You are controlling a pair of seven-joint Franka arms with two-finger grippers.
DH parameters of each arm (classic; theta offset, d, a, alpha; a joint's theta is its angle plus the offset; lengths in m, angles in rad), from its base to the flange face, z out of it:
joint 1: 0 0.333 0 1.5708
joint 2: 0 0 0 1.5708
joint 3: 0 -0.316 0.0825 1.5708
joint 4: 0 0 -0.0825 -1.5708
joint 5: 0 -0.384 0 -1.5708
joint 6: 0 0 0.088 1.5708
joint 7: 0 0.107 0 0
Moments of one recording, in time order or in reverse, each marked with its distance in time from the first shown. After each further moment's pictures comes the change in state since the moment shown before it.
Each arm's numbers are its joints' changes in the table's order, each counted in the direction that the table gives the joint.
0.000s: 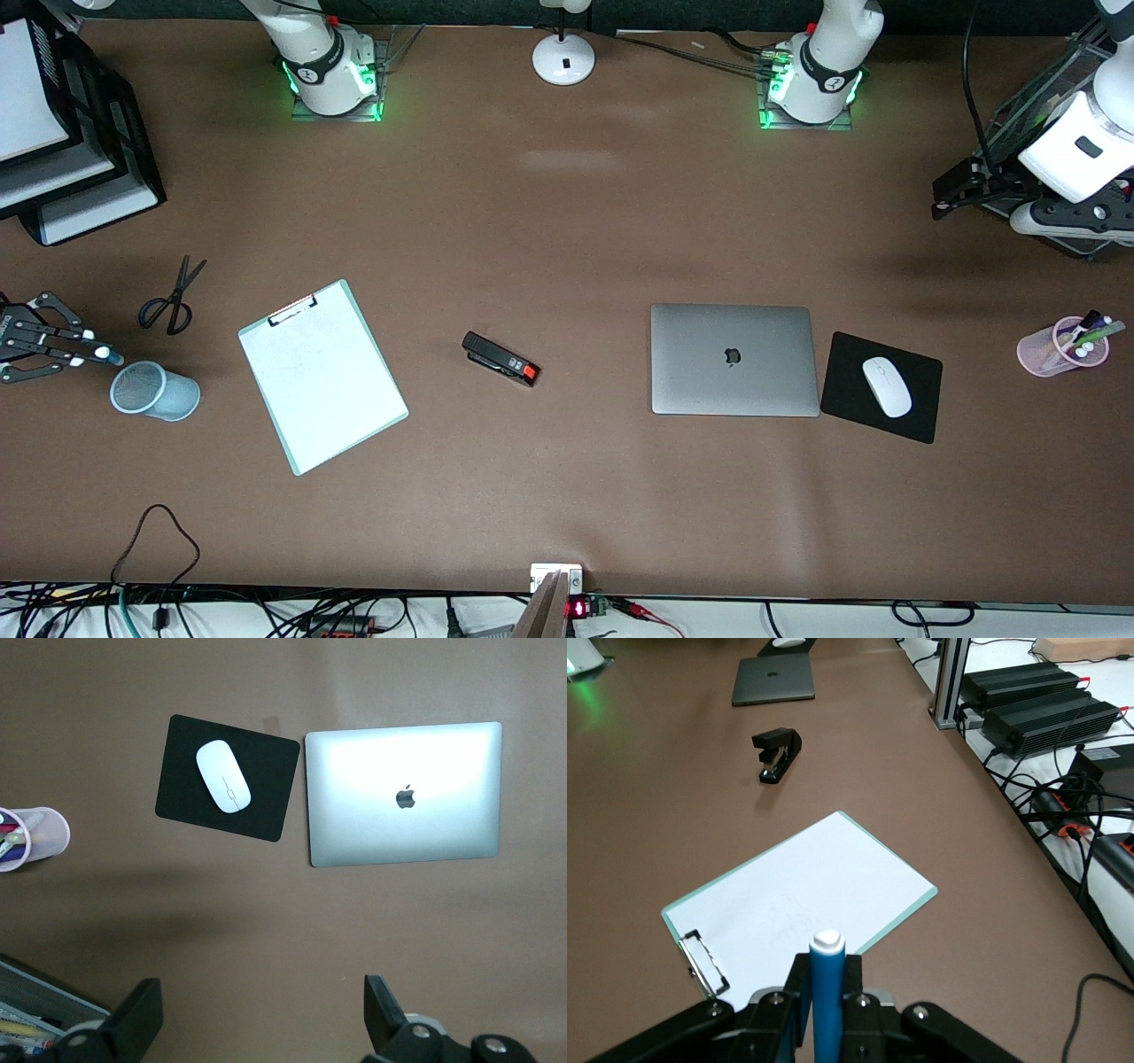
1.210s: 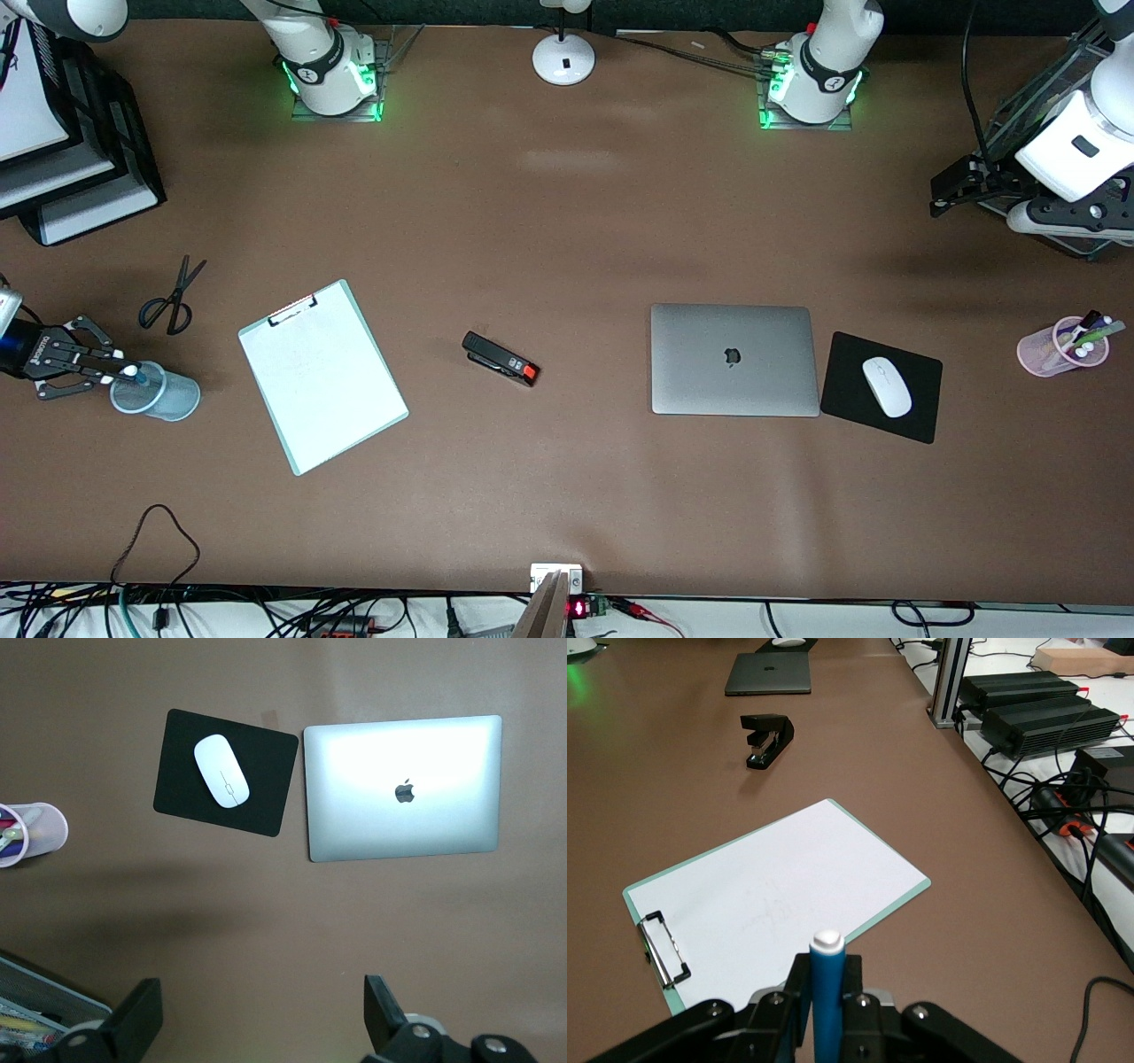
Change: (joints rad) left arm -0.002 0.000 0.000 -0.002 0.000 -0.014 0.000; right arm -0.032 -0.101 -0.031 -0.009 -0.046 0.051 -0.116
